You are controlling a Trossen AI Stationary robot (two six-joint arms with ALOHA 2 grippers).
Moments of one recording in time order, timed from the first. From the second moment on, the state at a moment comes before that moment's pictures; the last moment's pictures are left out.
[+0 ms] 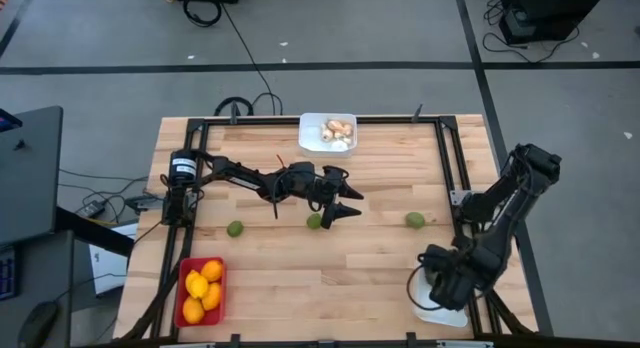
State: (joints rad) left arm 0.10 1.97 1.05 0.88 0.36 -0.34; right arm 0.93 1.42 1.10 -1.20 -0.08 1.49
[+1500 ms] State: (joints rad) left arm 0.09 1.97 1.04 0.82 0.29 -0.22; right arm 0.59 1.42 1.01 -1.49 0.40 1.26
